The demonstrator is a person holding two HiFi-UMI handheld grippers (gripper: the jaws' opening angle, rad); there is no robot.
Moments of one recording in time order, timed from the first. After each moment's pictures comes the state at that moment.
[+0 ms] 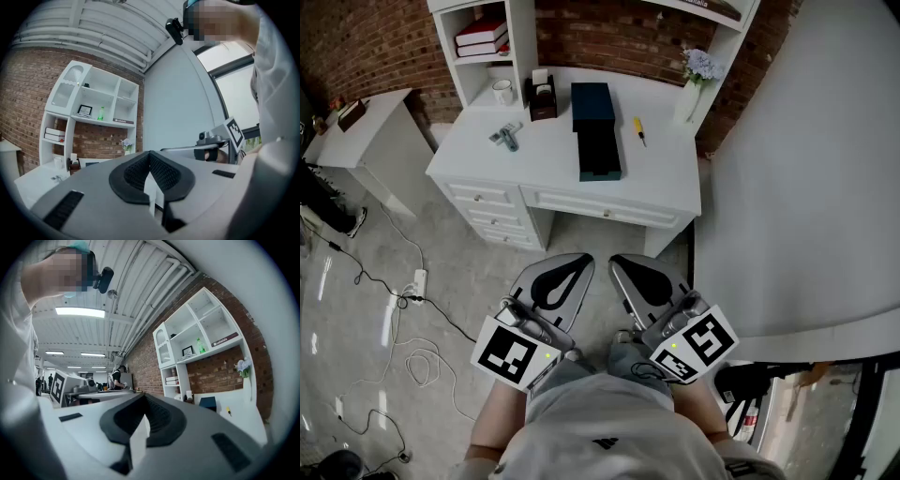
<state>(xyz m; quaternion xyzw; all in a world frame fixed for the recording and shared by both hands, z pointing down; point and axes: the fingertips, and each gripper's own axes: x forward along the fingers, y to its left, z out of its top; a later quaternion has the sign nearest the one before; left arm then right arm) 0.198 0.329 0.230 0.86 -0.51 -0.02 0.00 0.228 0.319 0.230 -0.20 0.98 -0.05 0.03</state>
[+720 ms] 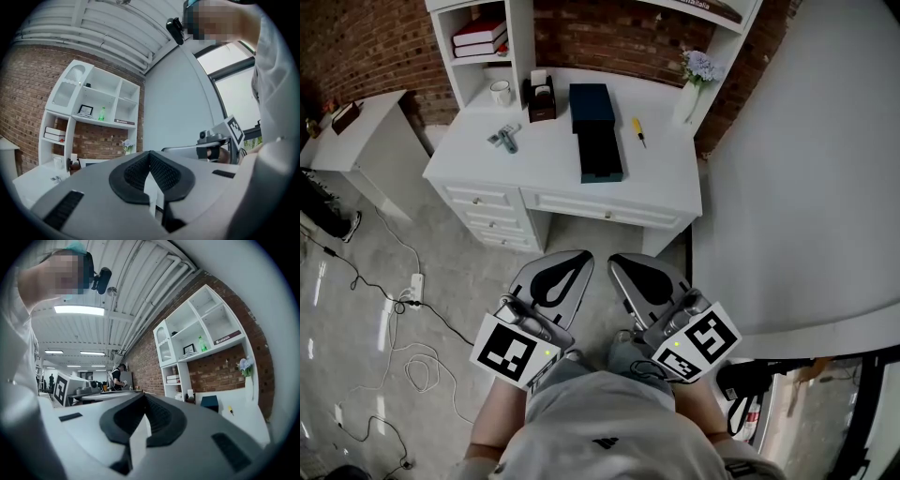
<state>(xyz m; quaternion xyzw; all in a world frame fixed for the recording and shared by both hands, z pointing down) 0.174 0.324 0.231 0.86 -0.50 -0.03 0.00 0.204 0.319 0.230 -0.20 0.98 -0.05 0.02</state>
